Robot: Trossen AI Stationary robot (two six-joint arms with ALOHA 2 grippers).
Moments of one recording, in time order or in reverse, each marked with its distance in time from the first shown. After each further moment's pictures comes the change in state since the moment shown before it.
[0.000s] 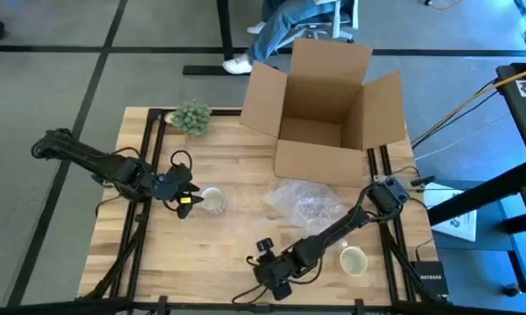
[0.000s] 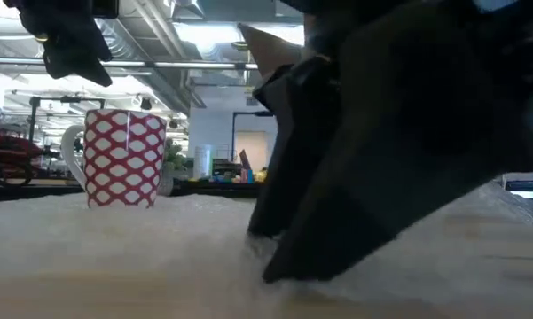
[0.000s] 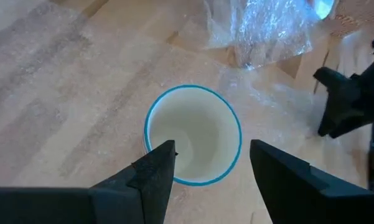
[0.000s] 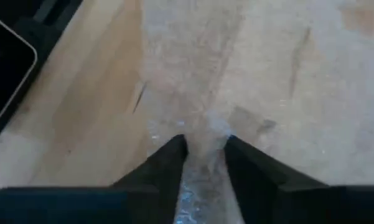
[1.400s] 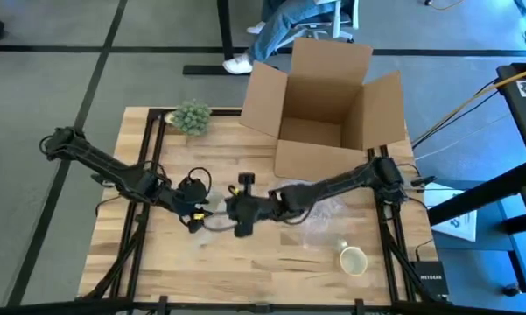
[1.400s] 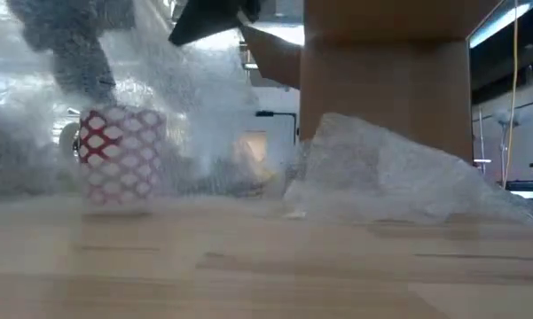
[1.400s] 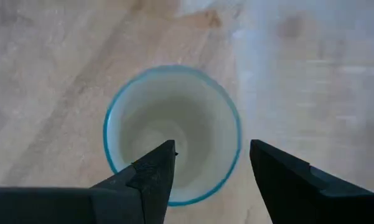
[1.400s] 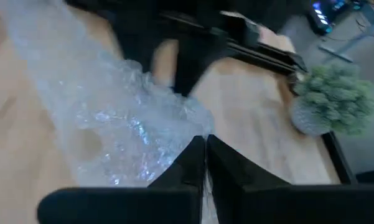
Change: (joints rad) left arm -0.051 0.177 0.021 0.144 0.049 0.045; right arm -0.316 -0.175 0.226 -0.032 0.312 -0.247
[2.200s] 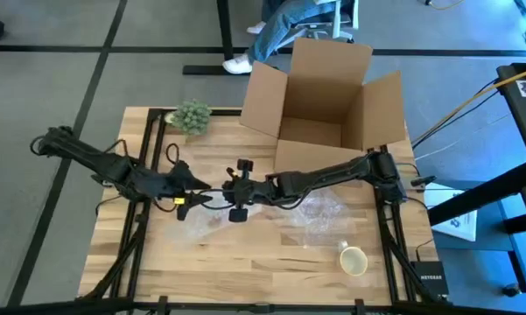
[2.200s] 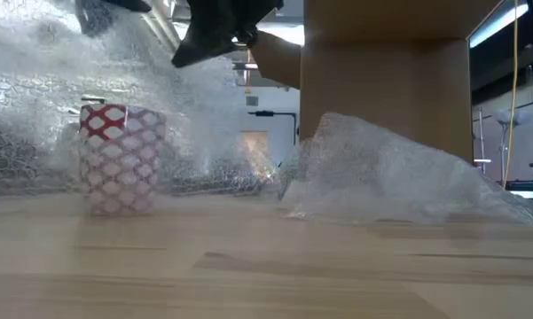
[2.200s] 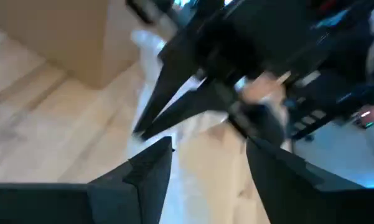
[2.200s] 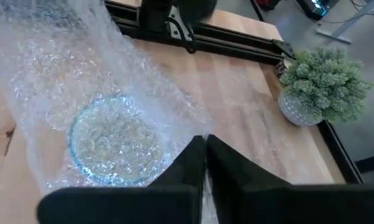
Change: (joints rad) left arm 0.010 -0.164 0.019 0.127 -0.130 0.104; right arm -0.073 0.010 -0.016 0.029 -0.078 0.031
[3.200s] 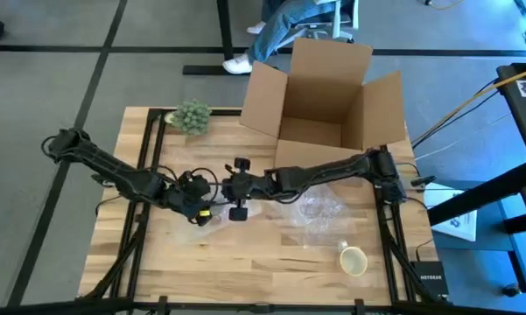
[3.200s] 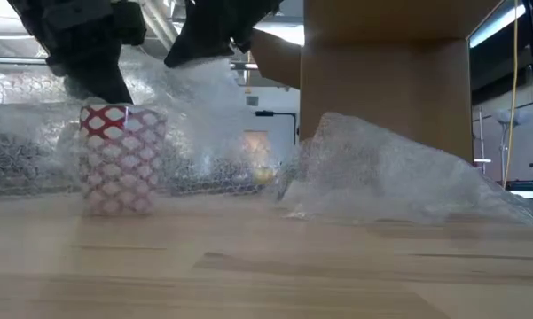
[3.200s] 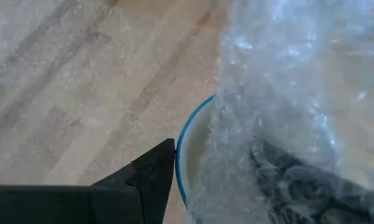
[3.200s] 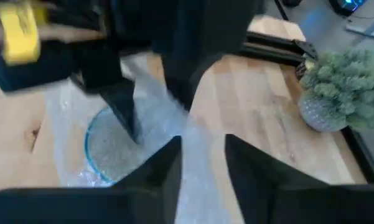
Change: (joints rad) left arm 0.011 0.298 -0.023 -0.177 -0.066 -0.136; right arm -0.040 -0.007 0.086 -0.073 -0.107 -0.003
